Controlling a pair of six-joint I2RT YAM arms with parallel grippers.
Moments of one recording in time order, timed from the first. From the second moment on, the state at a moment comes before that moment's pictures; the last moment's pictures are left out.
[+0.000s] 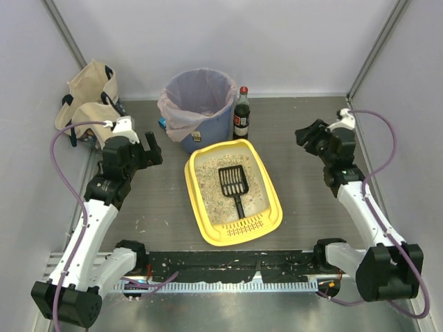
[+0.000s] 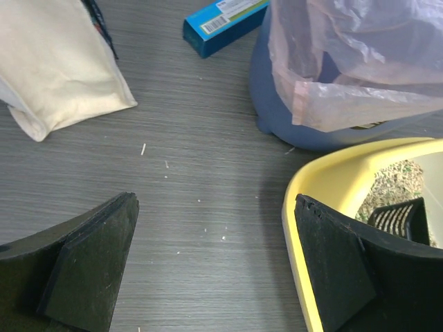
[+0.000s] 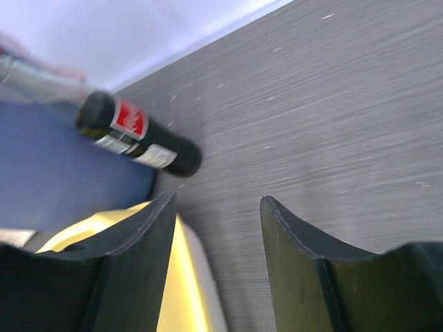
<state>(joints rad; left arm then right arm) -0.20 0.89 0.91 -0.44 -0.14 -0.27 0.12 1.10 0.78 0.05 -0.05 0.54</state>
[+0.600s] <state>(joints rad) -0.19 0.77 0.88 -0.37 -0.25 -0.23 -0.09 0.58 0.71 -0.02 0.13 0.39</state>
